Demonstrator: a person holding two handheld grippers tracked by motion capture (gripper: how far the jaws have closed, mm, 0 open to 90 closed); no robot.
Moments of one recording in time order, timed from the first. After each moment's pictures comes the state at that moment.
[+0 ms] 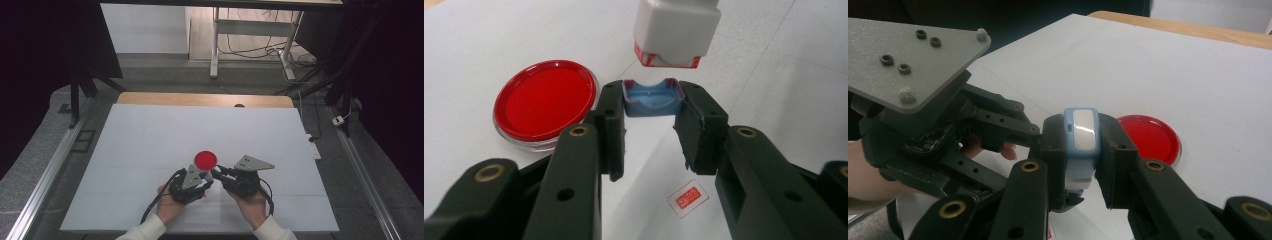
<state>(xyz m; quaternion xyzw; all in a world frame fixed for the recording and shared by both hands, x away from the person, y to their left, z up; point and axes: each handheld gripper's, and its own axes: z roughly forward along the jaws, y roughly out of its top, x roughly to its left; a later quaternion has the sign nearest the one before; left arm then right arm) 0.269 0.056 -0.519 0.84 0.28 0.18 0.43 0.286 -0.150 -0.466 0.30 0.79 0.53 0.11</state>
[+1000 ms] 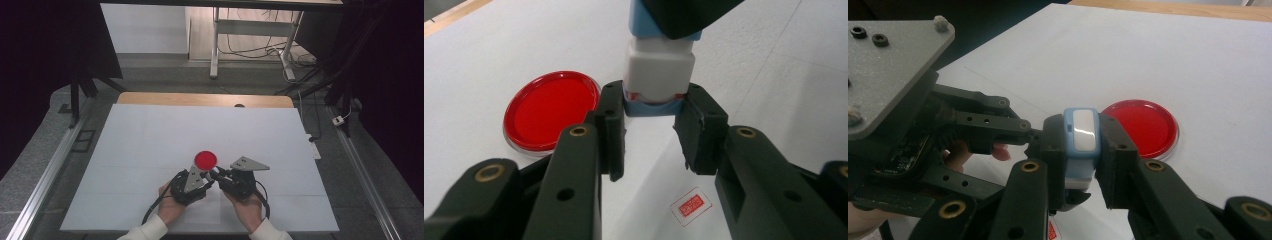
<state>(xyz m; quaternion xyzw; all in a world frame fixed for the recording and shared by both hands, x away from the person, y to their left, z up) 0.265 0.051 -0.517 0.84 0.27 0.21 0.42 0.282 -0.139 -0.471 0.36 0.78 0.51 0.11</state>
